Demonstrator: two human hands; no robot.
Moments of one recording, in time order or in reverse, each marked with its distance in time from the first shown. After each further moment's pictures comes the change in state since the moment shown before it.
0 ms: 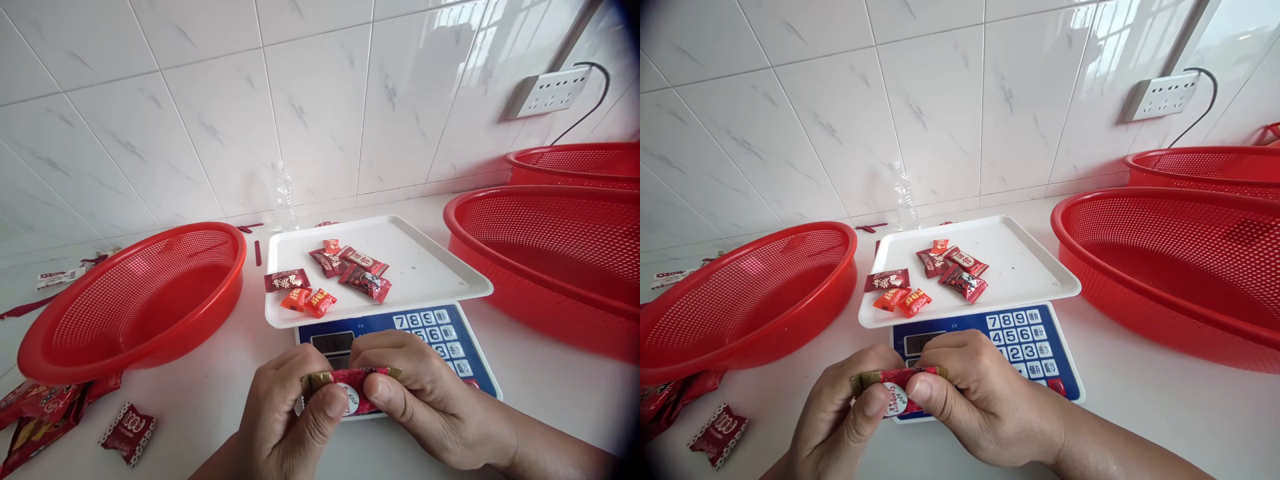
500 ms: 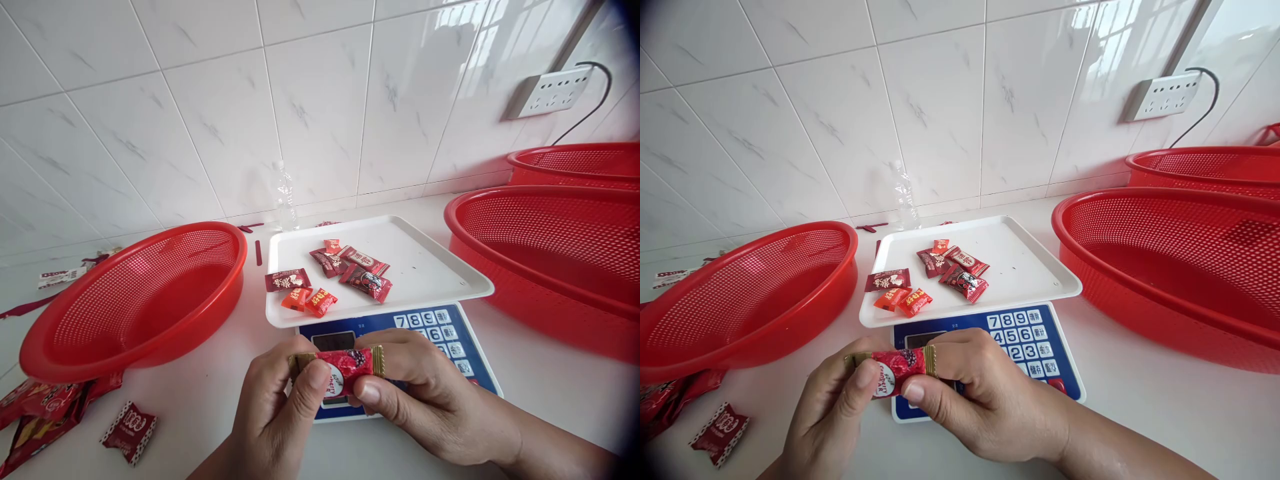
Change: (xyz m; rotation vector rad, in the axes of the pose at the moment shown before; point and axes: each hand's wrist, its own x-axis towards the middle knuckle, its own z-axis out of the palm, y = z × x) left_hand 0.003 0.002 0.002 -0.110 0.173 -0.102; right_hand 0.003 -0.004 -0.003 0.031 0.014 -0.019
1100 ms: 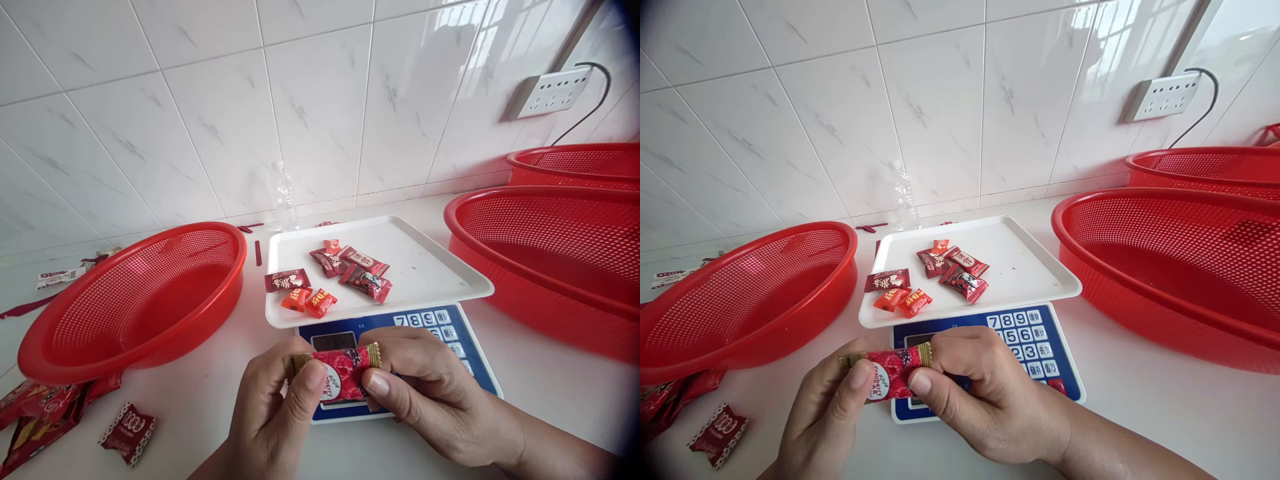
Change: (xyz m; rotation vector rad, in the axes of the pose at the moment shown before) left_hand -0.002 -0.002 0.003 -0.098 0.025 -0.008; right_hand -0.003 0.001 0.001 0.044 0.092 -0.025
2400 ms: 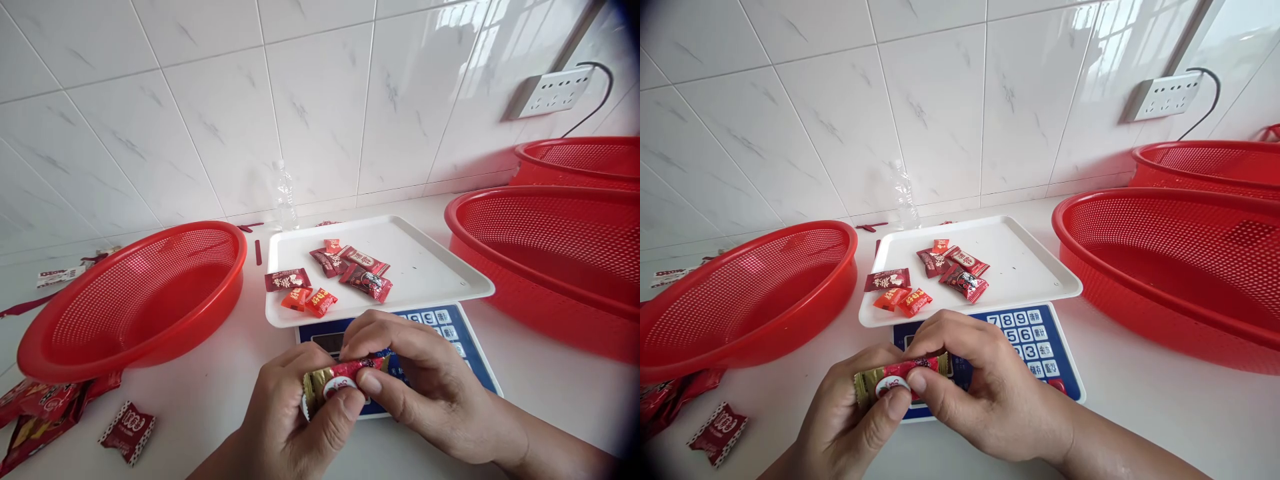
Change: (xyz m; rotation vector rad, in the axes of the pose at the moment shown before) left_hand 0.005 0.002 -0.002 0.276 -0.235 0.073; right_hand 0.000 0.000 0.000 -0.069 0.113 0.007
